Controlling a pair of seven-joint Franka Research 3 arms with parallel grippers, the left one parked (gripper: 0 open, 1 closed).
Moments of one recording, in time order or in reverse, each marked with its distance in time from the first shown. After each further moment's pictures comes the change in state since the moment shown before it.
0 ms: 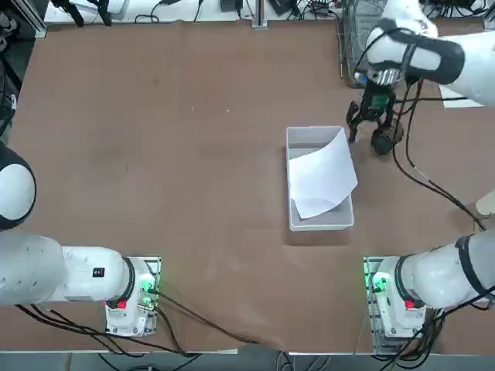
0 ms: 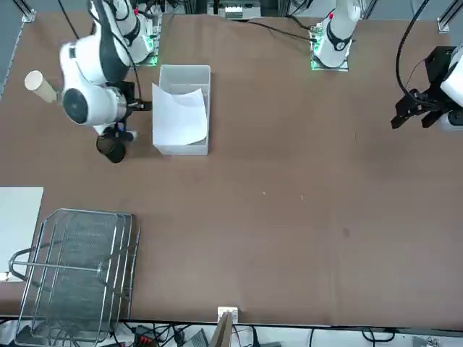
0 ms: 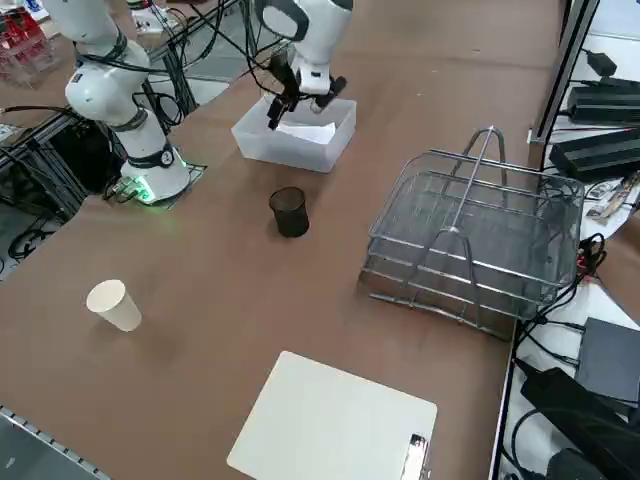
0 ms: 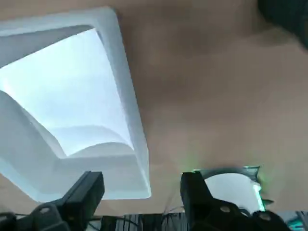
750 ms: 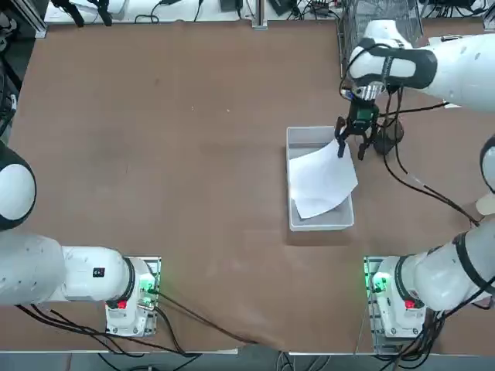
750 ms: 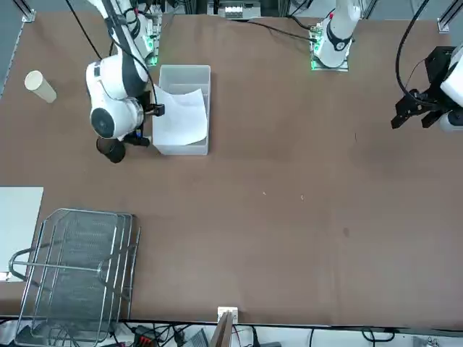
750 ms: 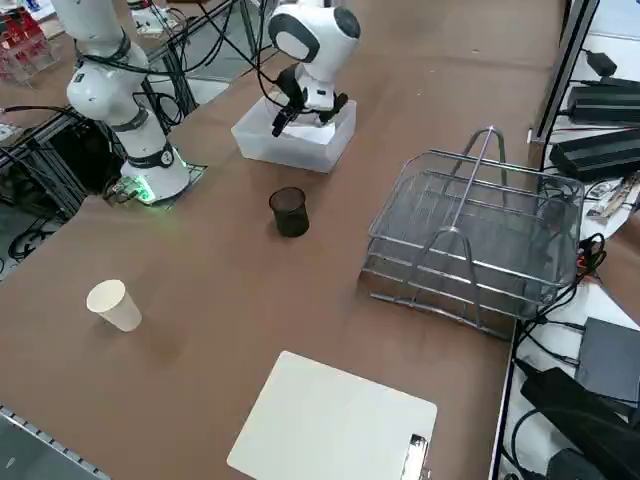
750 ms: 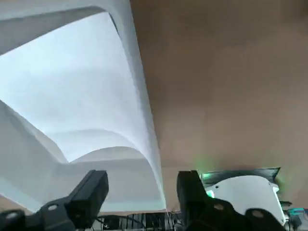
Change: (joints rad) arm 0.056 0.109 0.000 -0.001 0.034 0.043 0.023
